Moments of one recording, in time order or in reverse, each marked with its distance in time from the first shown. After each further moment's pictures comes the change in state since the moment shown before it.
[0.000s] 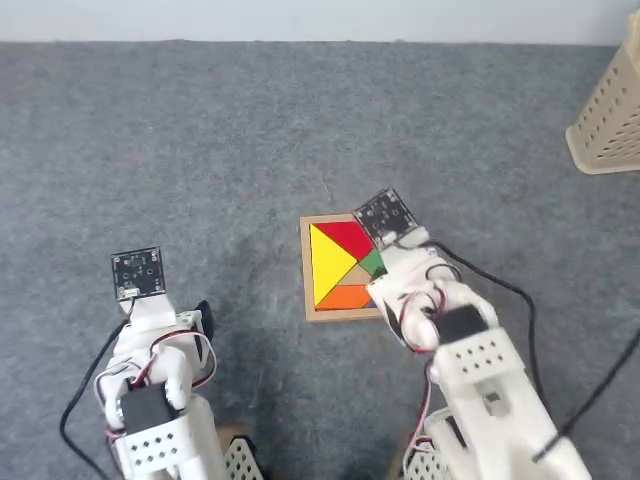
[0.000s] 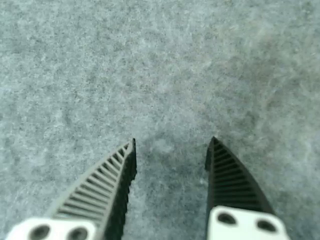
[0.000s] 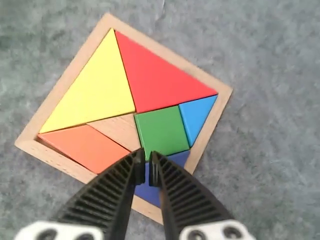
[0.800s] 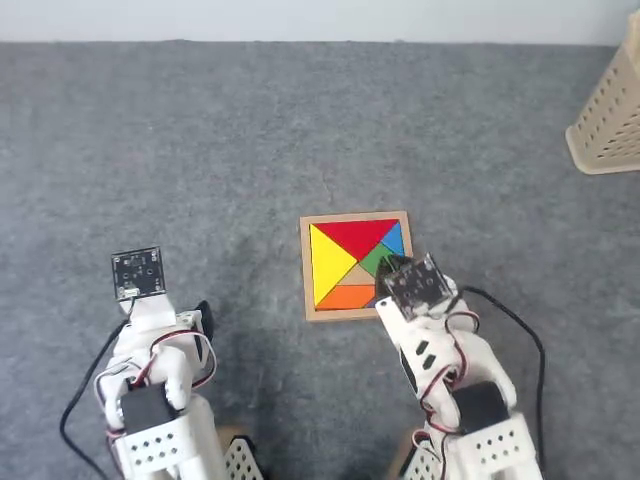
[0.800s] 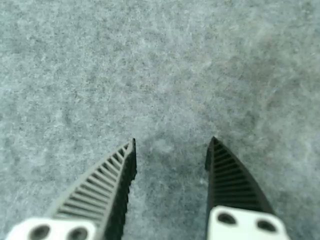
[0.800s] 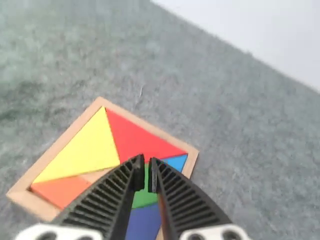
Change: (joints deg) left arm 0.0 0.0 0.0 0.0 0.0; right arm 0.0 -52.0 25.3 0.1 0.0
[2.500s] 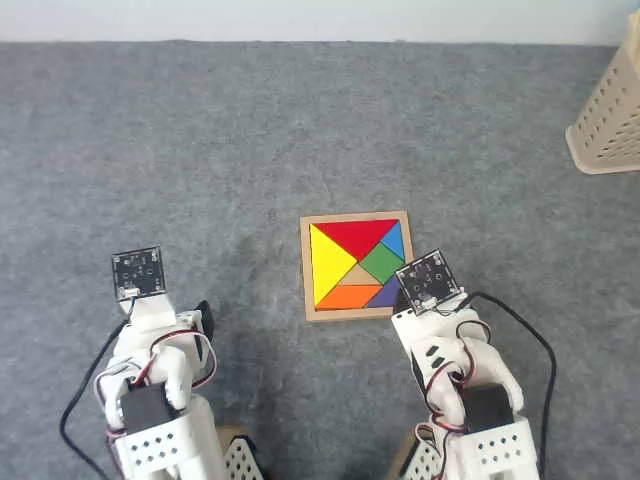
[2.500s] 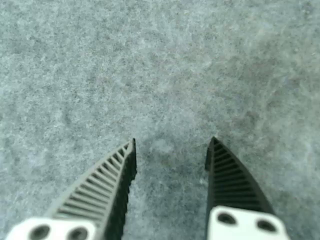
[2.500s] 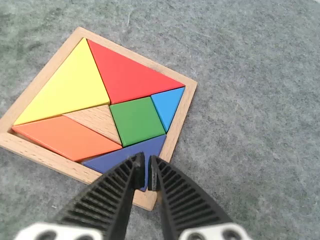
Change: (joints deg) left arm 0.0 0.0 0.0 0.0 0.0; right arm 5.7 -1.6 0.6 14.7 0.0
